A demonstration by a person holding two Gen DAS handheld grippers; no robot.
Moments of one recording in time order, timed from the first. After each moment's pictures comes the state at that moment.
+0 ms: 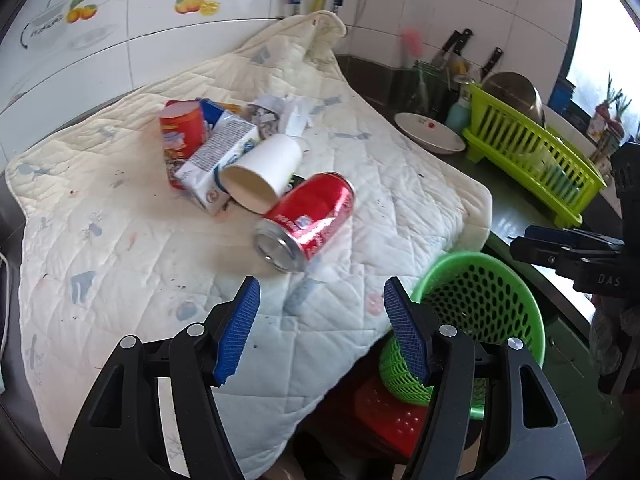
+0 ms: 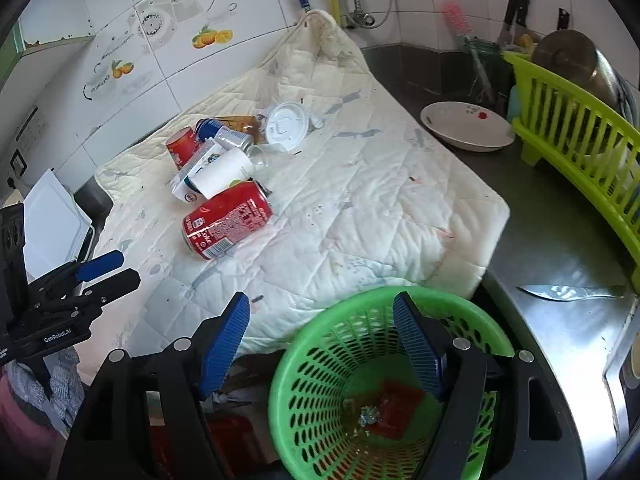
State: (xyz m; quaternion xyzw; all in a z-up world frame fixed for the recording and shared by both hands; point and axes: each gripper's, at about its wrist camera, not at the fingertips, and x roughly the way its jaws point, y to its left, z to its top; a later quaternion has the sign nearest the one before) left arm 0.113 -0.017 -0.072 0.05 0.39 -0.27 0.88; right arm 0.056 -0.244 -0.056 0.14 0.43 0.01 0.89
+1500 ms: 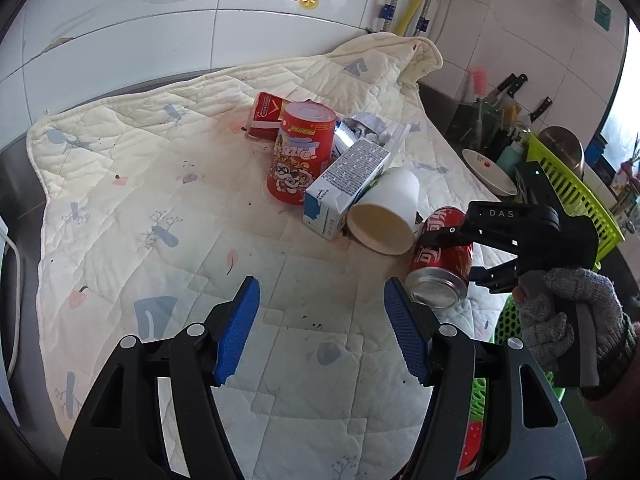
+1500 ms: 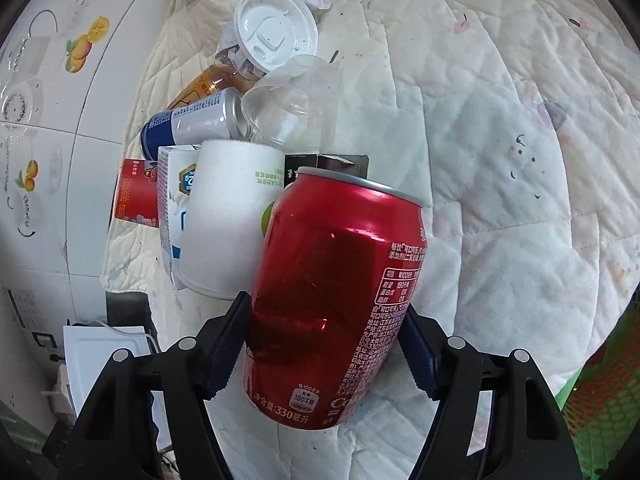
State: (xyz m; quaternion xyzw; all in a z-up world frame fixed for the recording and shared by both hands) left arm 0.202 0.088 -0.082 -0.01 0.39 -0.24 0.89; right arm 0.236 -0.182 -0.145 0.42 0.52 0.00 0.74
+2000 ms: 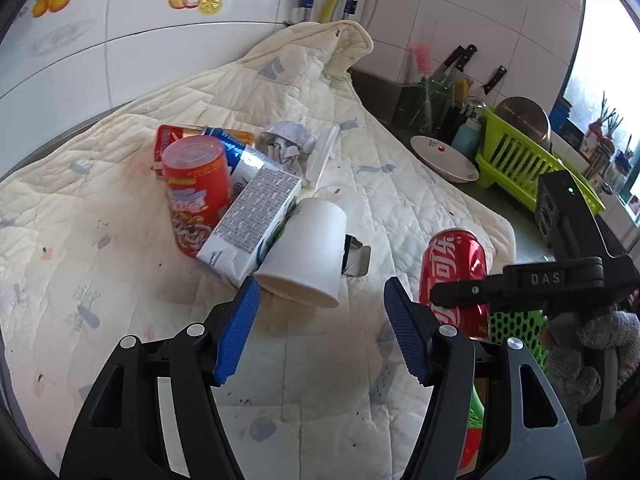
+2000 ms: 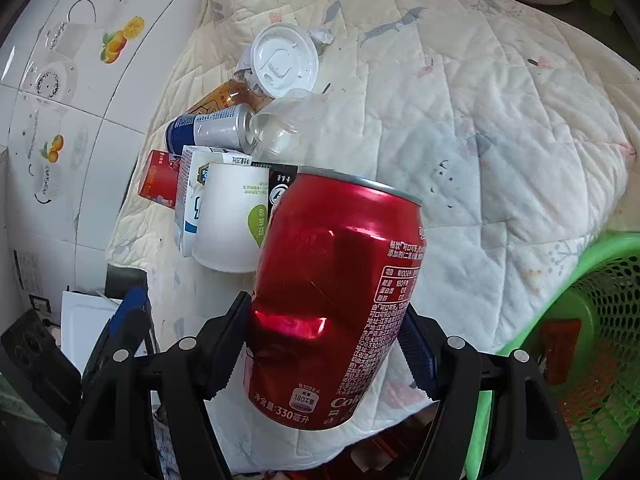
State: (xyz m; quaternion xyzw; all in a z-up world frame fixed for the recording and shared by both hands) left arm 0.238 0.003 -0.076 0.04 0.38 -0.34 0.86; right arm 0.185 -0.216 -0.119 0.39 0.51 0.01 0.77
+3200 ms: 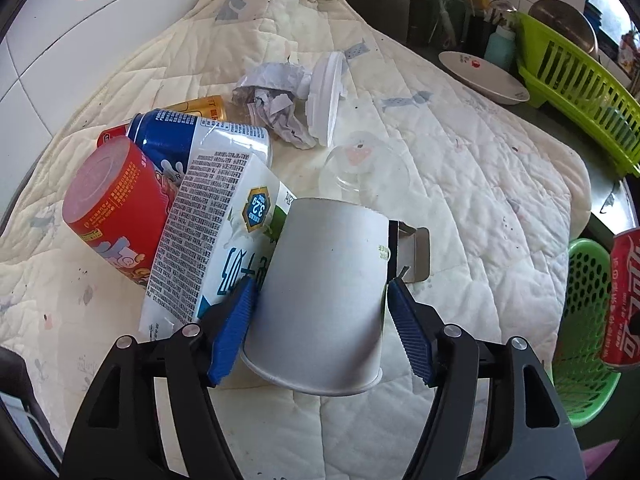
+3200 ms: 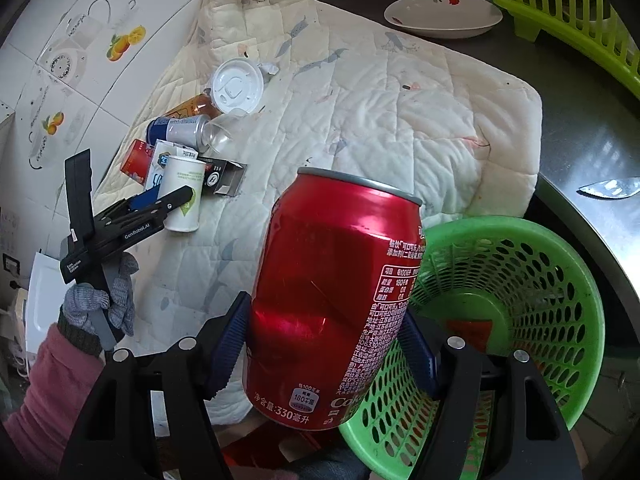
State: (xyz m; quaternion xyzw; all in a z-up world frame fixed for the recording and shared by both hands) left arm 0.302 -0.075 -0.128 0.20 0.45 -0.29 0.82; right arm 0.083 -0.267 -0.104 0.30 0.51 -0.04 0.81
